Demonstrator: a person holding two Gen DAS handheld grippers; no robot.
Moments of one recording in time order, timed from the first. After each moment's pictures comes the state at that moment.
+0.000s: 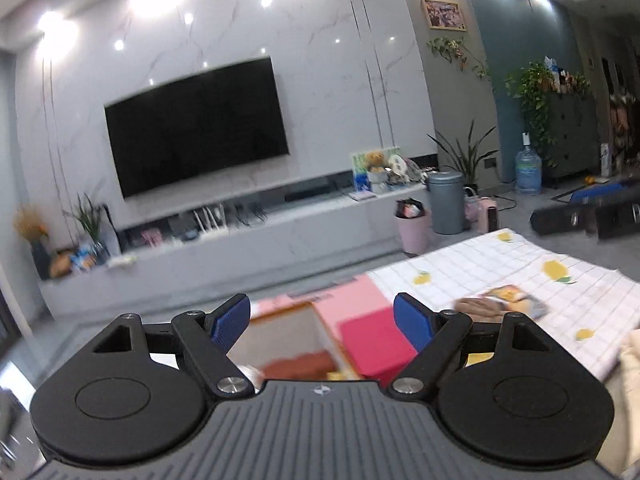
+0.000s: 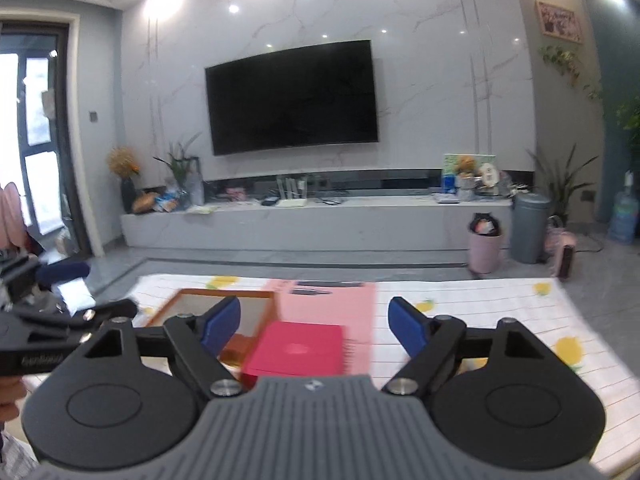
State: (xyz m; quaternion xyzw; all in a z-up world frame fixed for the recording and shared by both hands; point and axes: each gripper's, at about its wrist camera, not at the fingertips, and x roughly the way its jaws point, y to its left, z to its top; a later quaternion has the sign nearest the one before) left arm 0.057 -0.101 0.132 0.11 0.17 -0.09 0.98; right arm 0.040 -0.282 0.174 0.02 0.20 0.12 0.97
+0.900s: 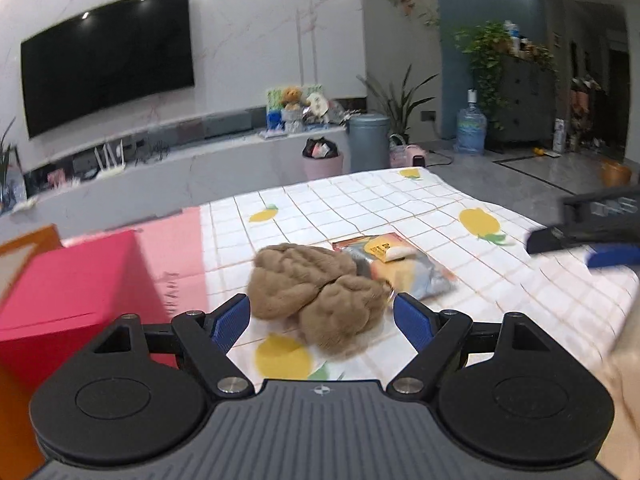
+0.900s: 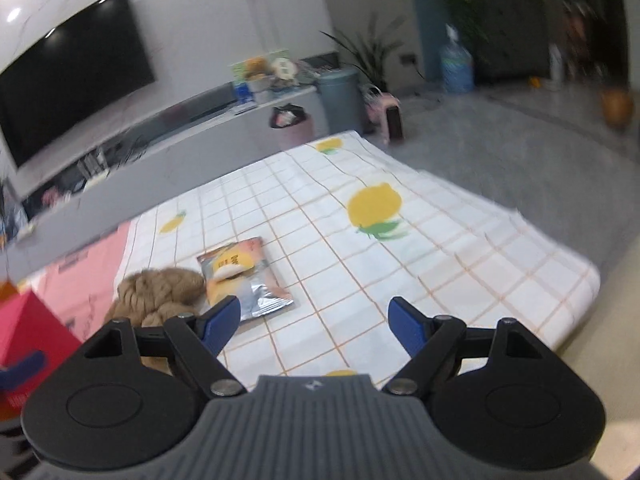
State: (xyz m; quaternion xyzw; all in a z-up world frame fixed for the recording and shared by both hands) left arm 0.152 -0.300 -0.017 0.07 0.25 -0.15 0.95; right arm 0.118 -0.504 0.003 0.19 0.31 -0.14 0.92
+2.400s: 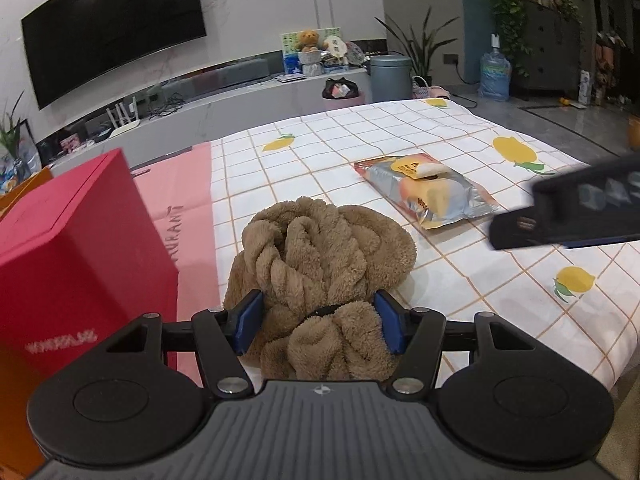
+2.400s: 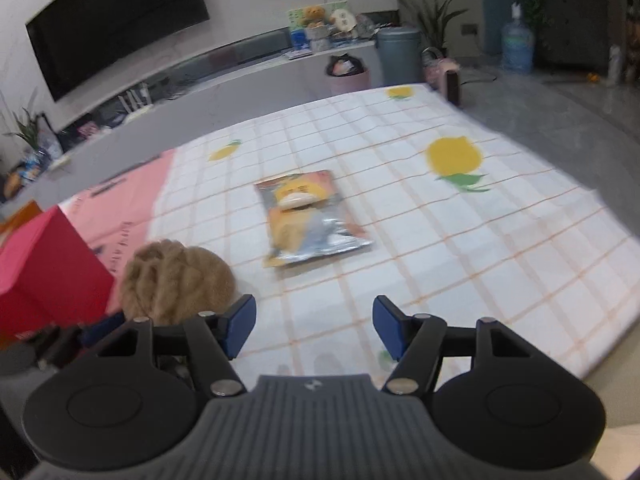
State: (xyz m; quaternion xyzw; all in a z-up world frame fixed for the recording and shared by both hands) left arm 0.150 -0.297 -0.054 0.11 0.33 -0.11 0.93; right arm 0.154 -0.450 -0.031 0.14 0.38 -0.04 0.91
